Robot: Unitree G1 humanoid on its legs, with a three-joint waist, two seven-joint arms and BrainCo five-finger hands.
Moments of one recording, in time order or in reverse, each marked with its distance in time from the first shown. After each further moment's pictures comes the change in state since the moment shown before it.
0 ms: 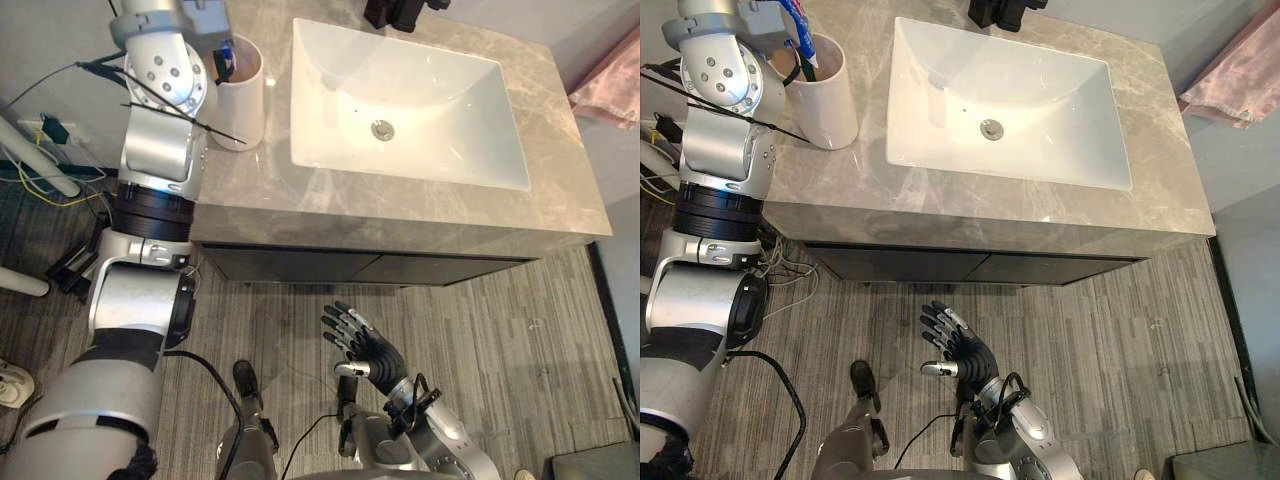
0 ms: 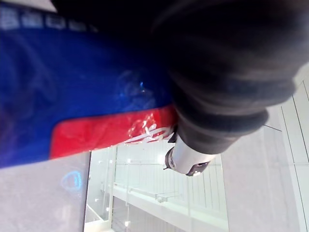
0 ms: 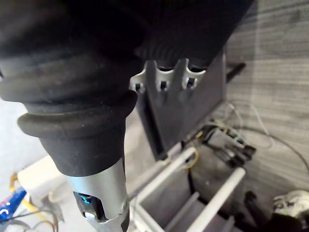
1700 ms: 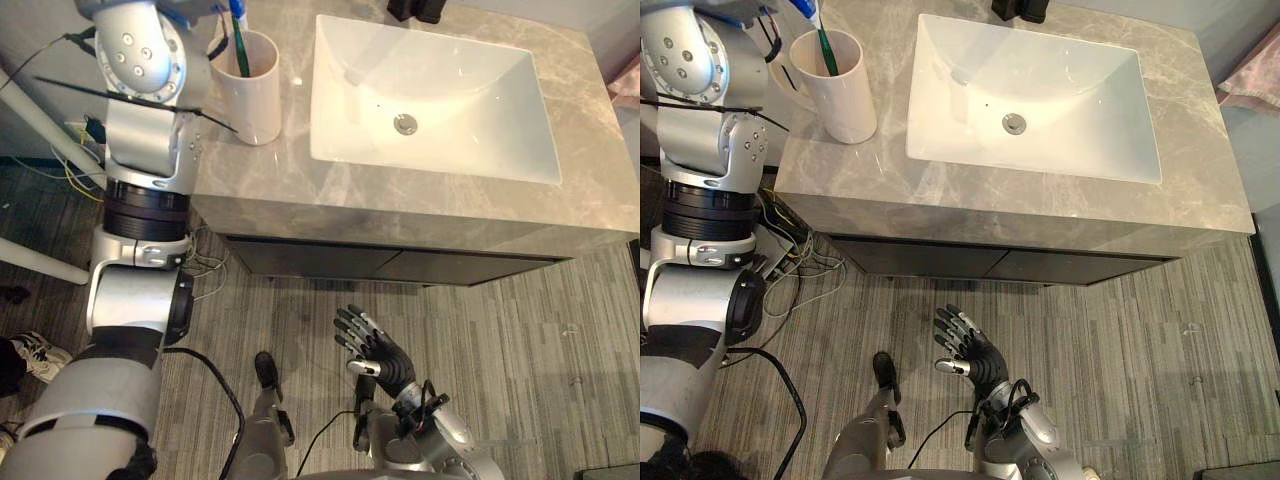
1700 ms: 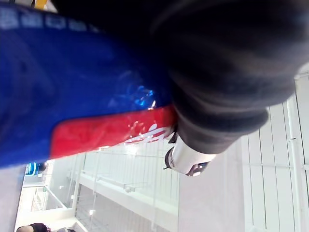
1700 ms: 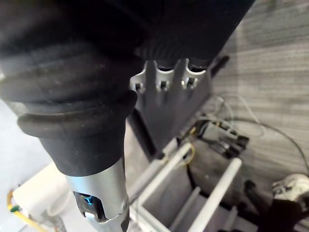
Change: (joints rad) left arm -0.018 0.024 0.041 -0.125 -0.138 -0.055 -0.051; right arm 0.025 0.009 -0.041 0.039 0.056 0.010 0.004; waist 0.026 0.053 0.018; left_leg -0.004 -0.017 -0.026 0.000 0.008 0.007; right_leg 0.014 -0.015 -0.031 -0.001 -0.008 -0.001
